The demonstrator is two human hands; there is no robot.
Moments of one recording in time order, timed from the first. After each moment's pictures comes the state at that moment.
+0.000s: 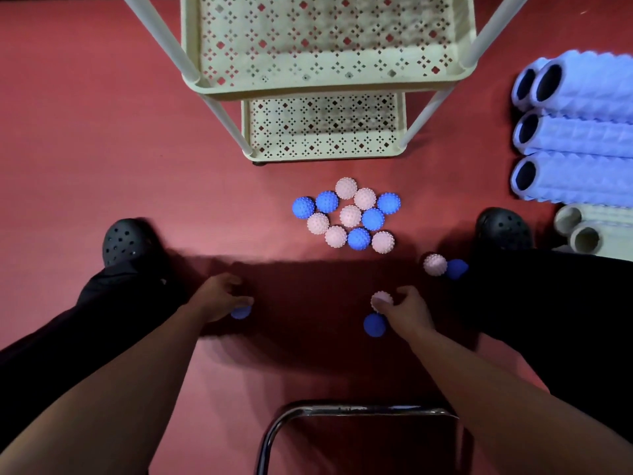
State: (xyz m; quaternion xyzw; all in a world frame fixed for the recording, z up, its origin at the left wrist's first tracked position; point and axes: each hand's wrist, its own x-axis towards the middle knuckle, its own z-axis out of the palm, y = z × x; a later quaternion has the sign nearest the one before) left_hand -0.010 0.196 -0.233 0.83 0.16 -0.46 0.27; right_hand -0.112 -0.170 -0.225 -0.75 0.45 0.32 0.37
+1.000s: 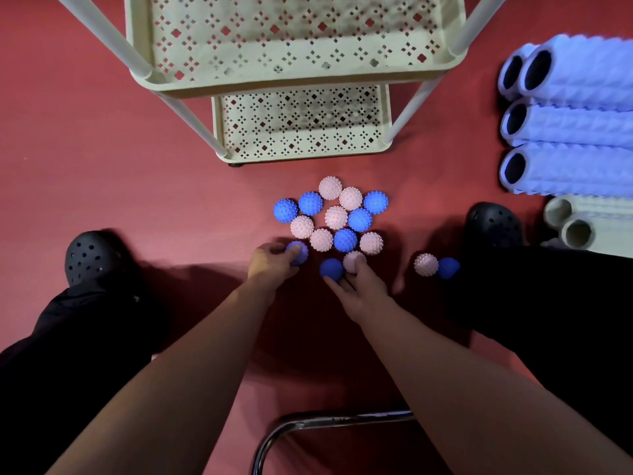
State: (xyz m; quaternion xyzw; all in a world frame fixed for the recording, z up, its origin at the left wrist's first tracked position) left_hand 0.025 0.047 -0.265 0.69 0.37 -0.34 0.52; right_hand -0.033 -0.108 -0.239 -0.19 0.65 0.10 0.73
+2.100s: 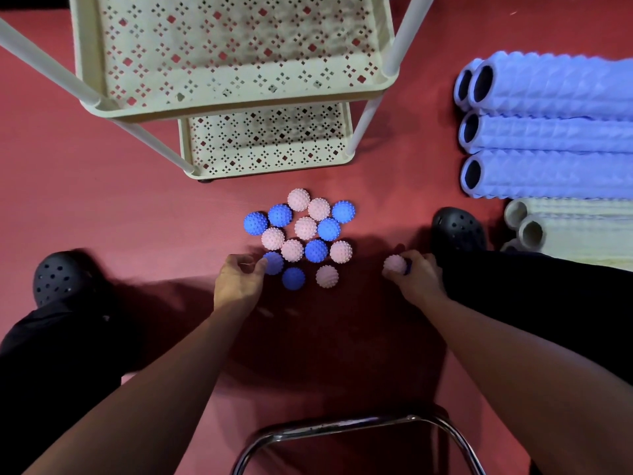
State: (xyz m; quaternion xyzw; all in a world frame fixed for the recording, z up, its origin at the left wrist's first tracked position) left_hand 0.015 0.043 -0.225 0.86 0.26 -0.27 0.35; right_hand -0.069 -0.281 -0.234 -0.83 0.39 0.28 0.29
